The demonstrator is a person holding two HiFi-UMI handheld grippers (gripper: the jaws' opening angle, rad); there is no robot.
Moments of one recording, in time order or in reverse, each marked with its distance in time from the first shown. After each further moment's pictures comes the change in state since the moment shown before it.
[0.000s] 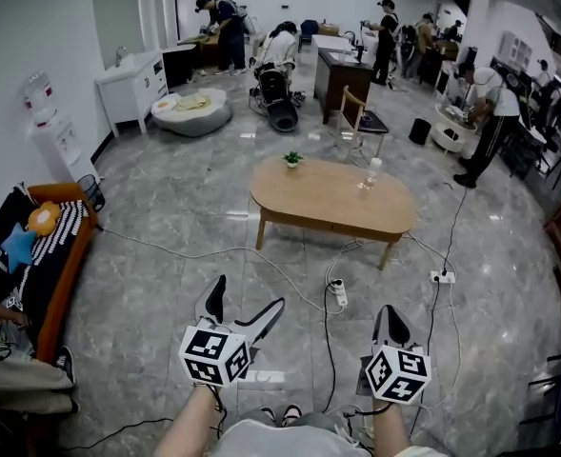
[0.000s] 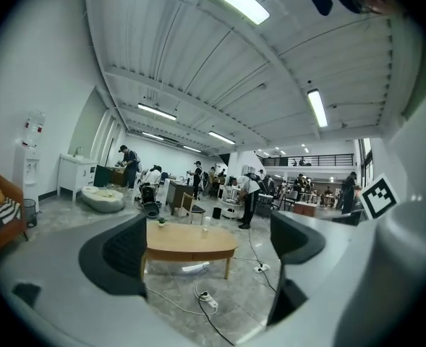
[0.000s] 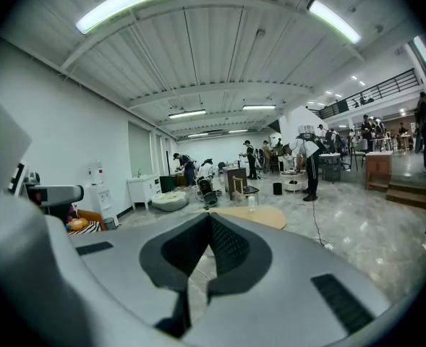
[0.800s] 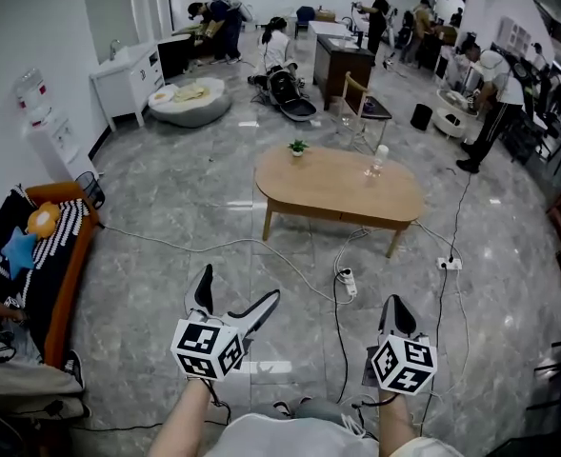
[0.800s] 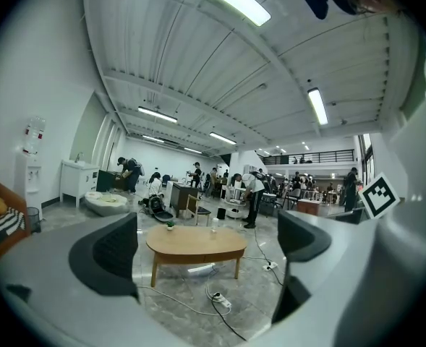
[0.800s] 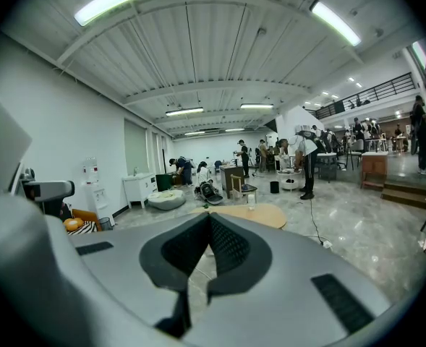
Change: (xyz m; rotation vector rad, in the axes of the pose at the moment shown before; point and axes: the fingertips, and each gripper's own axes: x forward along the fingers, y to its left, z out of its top) left arm -0.007 0.065 0.012 0.032 -0.006 0.015; right arm 0.025 0.034 -0.006 0.004 0.013 -0.036
